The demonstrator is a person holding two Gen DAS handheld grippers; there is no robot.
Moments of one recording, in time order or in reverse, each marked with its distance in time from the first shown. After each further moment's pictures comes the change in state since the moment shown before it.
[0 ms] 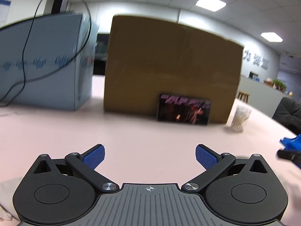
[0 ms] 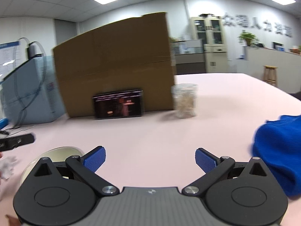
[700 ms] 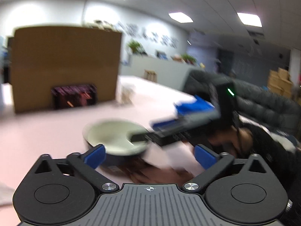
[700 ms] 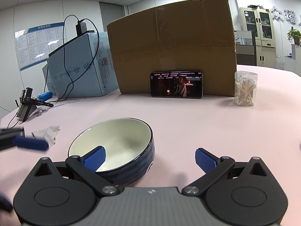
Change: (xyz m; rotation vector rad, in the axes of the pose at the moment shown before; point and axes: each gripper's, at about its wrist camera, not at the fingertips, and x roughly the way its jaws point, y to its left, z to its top) left arm -0.099 -0.050 -0.024 0.228 -0.067 -0.565; right arm -0.012 0.042 -0.016 -0.131 0.099 0.398
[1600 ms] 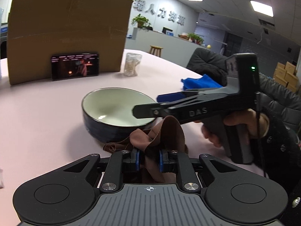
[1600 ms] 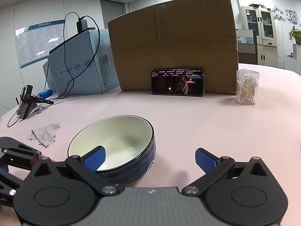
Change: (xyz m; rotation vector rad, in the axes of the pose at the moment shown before) left arm 0.038 0.000 -0.018 -0.055 0.250 -0.101; right arm 0.006 0.004 0.000 -0.018 0.030 -0.002
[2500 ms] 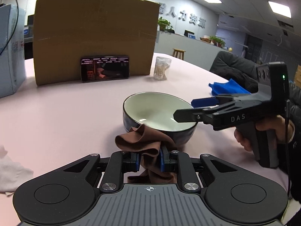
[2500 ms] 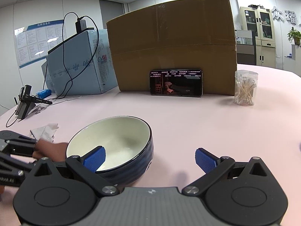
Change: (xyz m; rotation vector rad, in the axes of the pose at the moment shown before) left arm -0.007 0.026 0.002 -0.027 -0.022 0.159; right arm -0.001 -0.001 0.000 -0.003 -0.003 -0.011
